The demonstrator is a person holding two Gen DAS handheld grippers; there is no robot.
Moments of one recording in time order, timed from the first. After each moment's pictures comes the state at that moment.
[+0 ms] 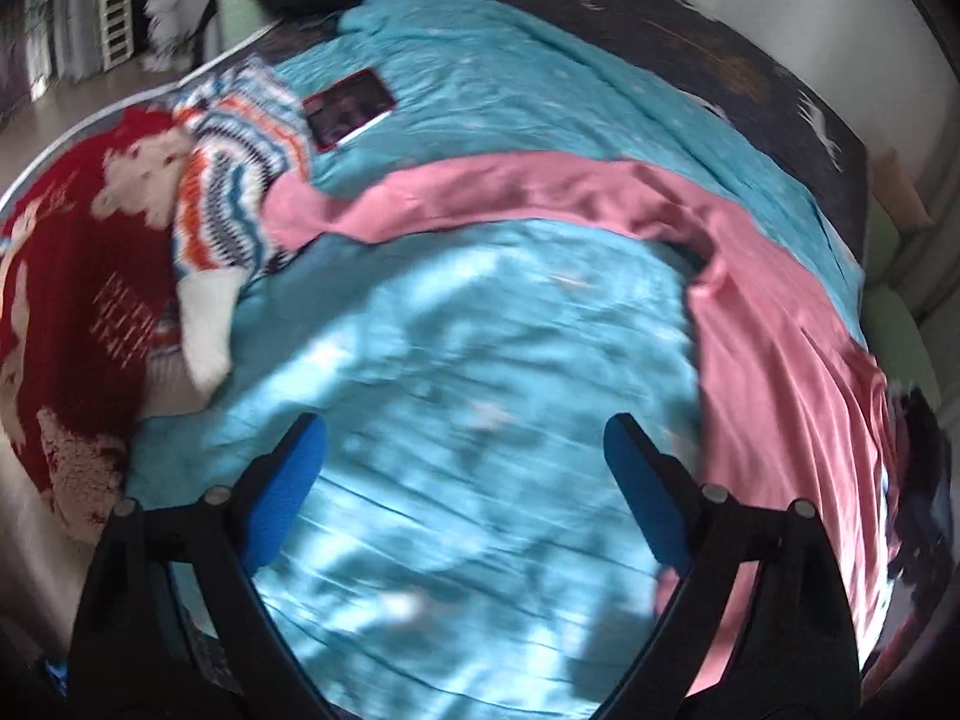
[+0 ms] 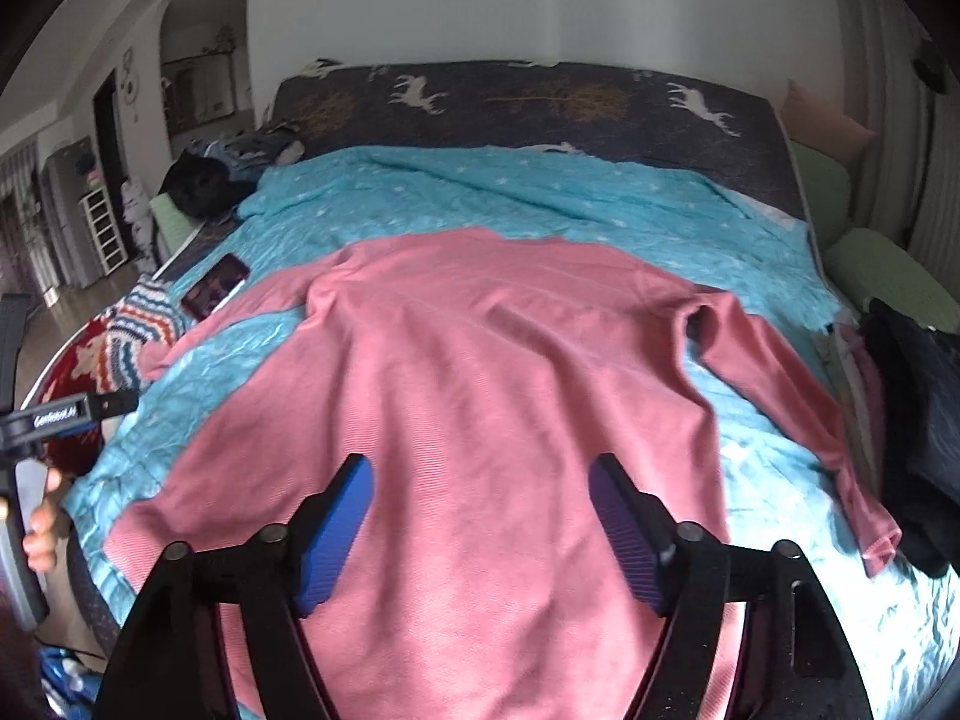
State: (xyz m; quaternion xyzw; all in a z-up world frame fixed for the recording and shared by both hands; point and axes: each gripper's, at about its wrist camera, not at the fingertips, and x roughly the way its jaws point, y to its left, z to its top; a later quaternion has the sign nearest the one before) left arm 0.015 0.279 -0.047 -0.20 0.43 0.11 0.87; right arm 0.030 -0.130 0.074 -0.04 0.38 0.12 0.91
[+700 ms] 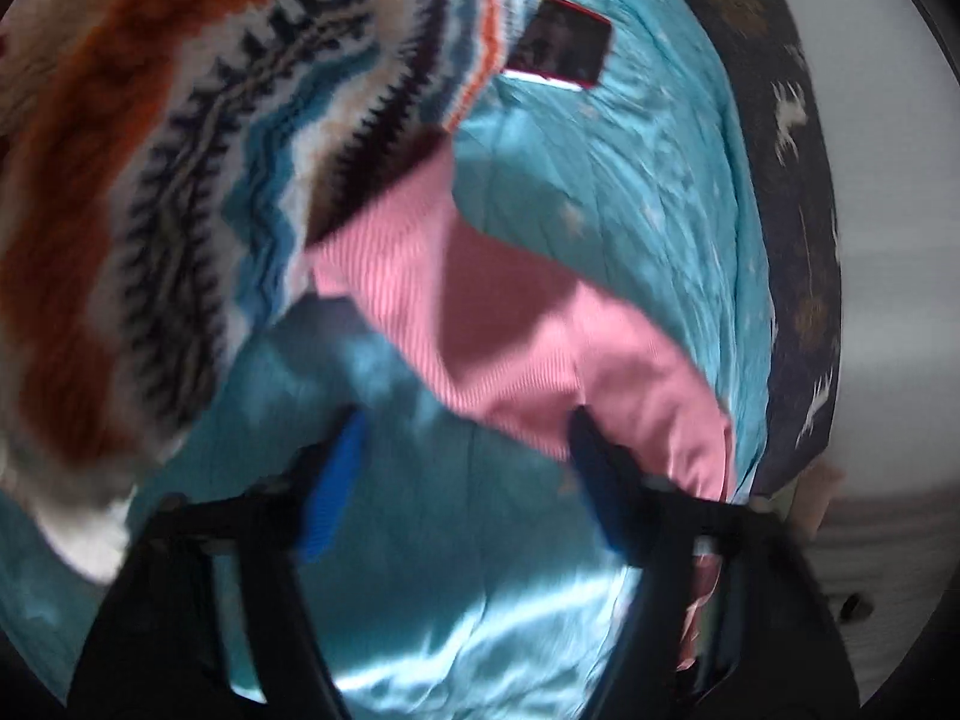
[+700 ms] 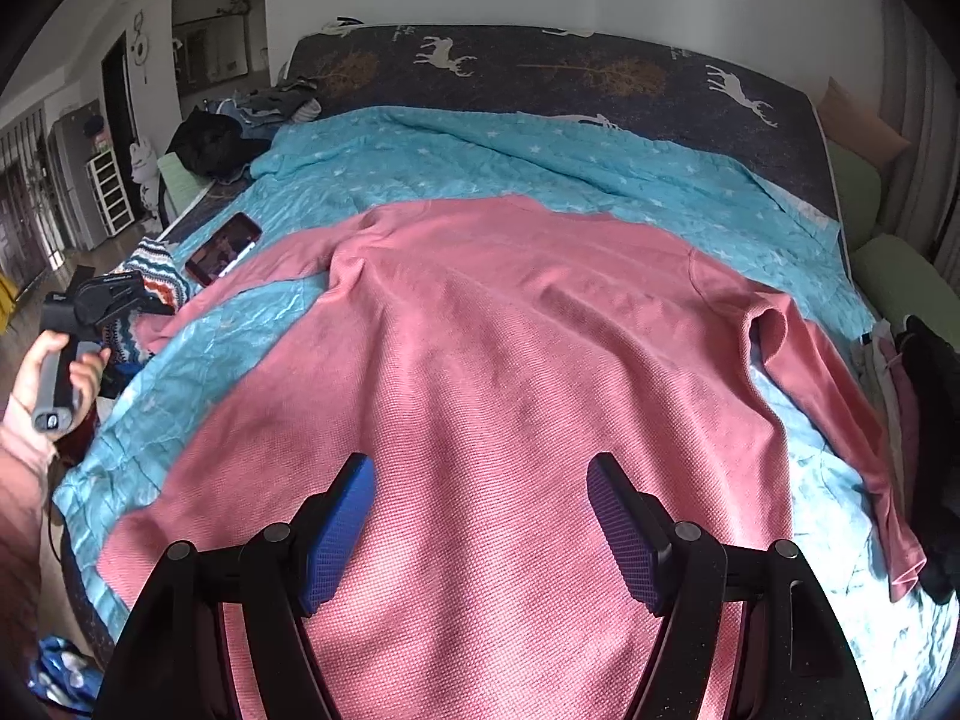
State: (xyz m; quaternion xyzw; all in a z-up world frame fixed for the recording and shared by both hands) left arm 0.128 0.426 -0.145 -0.56 0.43 0.12 0.70; right arm 0.053 -0.100 0.061 -0.06 0.41 0.12 0.90
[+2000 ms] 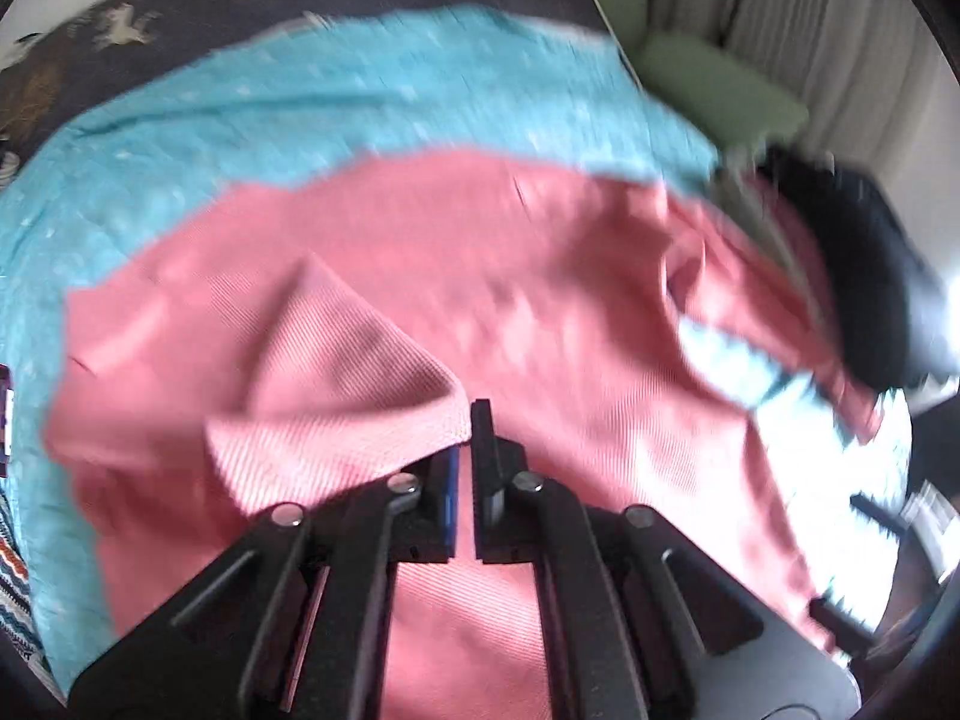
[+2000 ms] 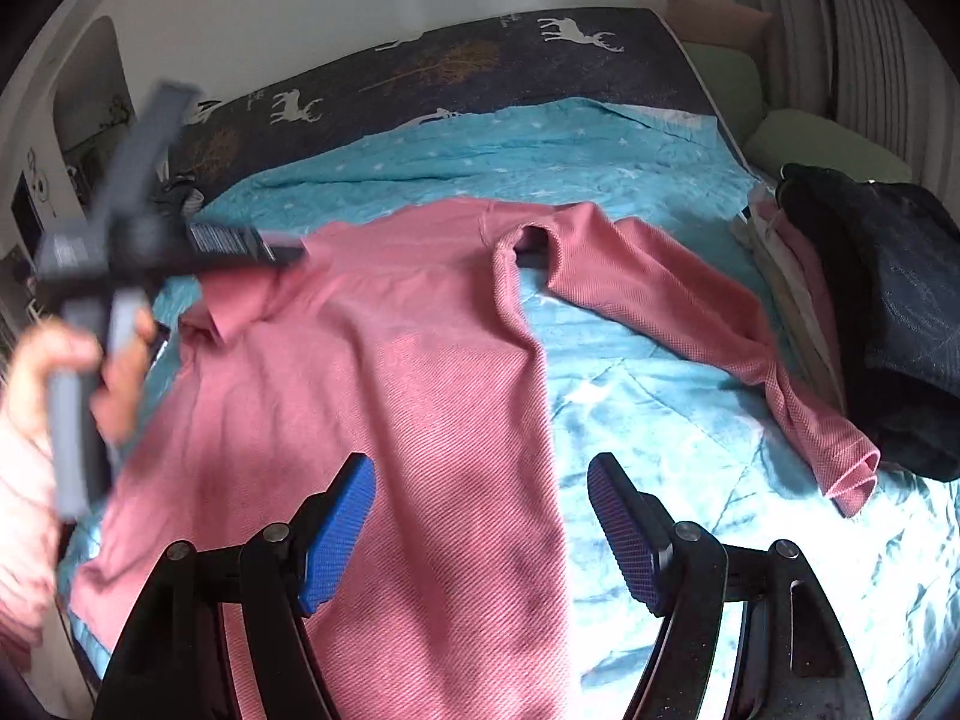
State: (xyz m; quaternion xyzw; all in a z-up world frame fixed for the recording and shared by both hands) left arm 0.192 -0.057 -0.028 0.08 0.47 -0.21 0.85; right arm 0.055 -0.262 0.053 0.09 0.42 0.04 0.90
